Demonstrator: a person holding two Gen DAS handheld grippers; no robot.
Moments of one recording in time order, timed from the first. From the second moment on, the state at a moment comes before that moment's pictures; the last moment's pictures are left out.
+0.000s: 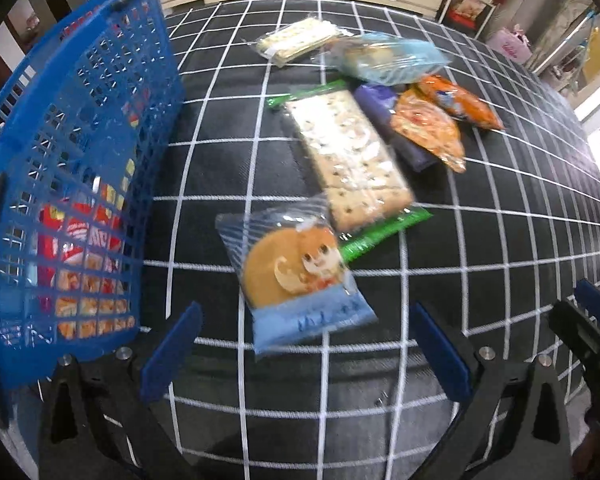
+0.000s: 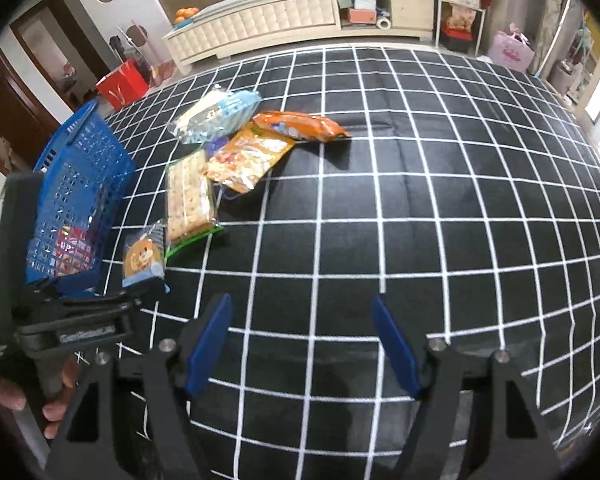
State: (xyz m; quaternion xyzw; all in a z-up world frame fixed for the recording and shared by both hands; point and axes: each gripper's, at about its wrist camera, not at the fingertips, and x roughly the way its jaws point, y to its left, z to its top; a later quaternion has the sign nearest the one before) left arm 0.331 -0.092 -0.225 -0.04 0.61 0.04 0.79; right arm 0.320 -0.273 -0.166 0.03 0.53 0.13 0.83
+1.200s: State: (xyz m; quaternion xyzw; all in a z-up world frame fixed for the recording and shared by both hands) left arm 0.270 -0.087 -0.120 0.00 0.48 -0.03 0.88; right arm 0.299 -0.262 -0.157 0.06 0.55 0.14 0.82
